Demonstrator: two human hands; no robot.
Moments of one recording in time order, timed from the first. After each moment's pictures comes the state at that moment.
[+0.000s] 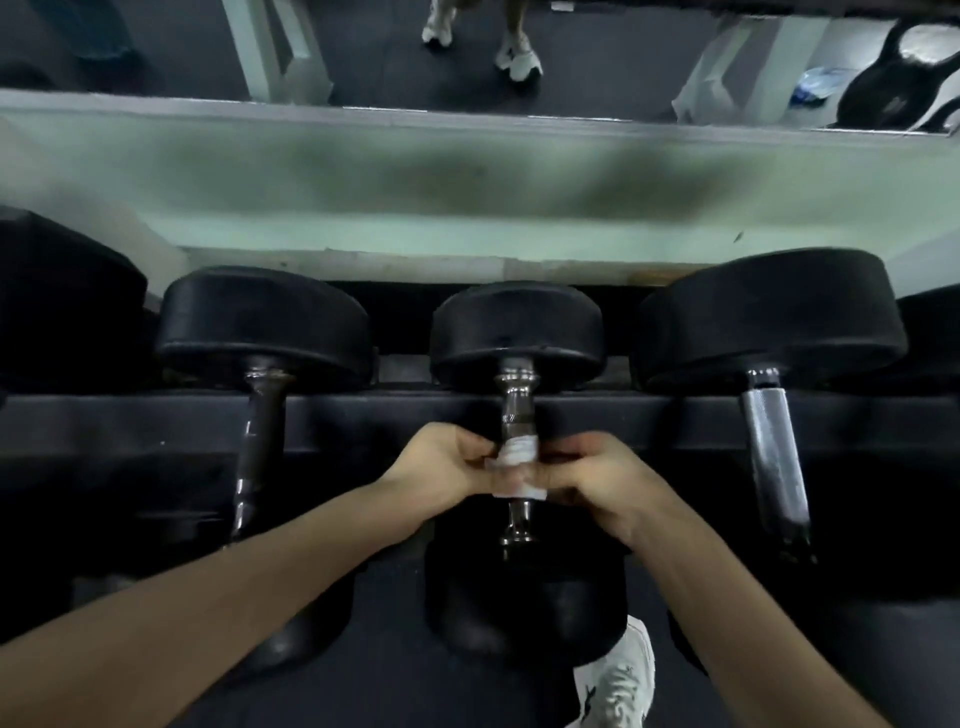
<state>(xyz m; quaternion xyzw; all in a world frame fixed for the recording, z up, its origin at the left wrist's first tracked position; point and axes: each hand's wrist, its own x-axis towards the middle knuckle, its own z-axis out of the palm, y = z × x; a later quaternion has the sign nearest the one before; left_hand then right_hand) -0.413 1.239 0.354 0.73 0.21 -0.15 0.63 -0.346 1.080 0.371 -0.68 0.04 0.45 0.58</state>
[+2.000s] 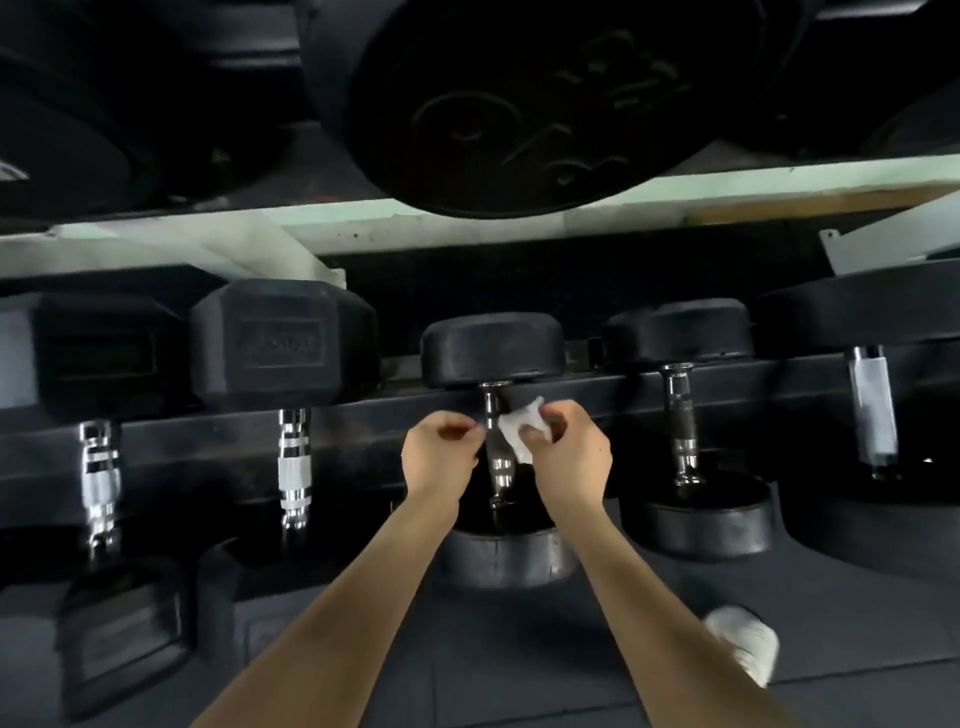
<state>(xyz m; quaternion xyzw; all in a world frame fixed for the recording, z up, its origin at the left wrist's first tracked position) -0.503 1.400 0.436 0.66 0.47 -0.05 0.58 -0.466 1.289 0.439 -0.88 0.10 0.20 0.42</state>
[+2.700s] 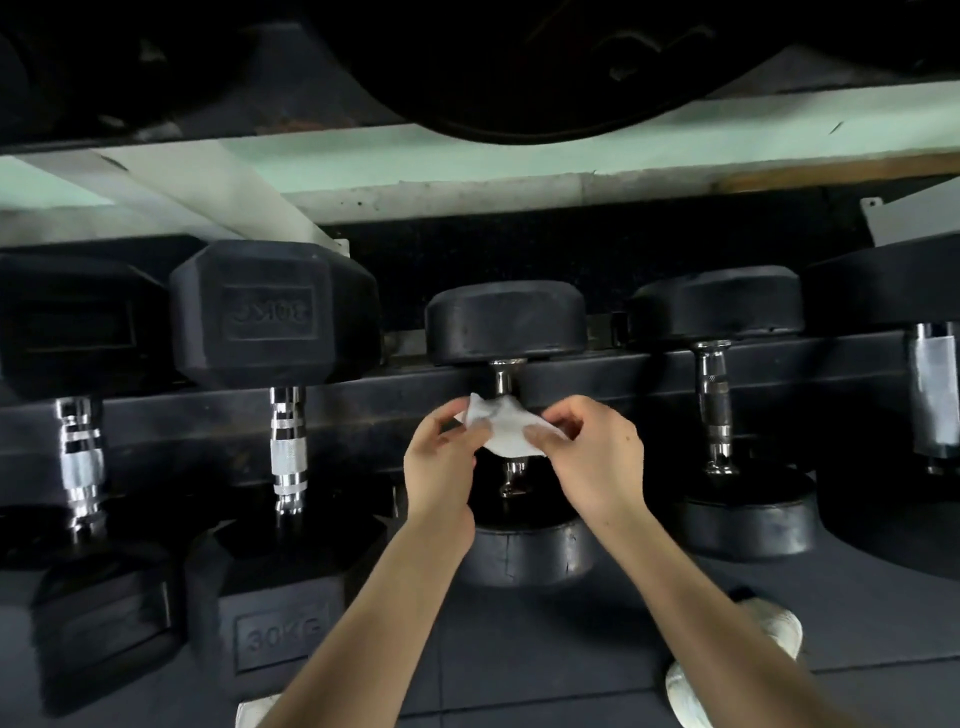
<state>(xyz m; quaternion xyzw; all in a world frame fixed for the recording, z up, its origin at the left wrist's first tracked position) -0.522 1.392 0.426 0.46 0.55 0.00 0.70 -0.467 1.279 0.438 -0.92 0.00 0.21 0.32</state>
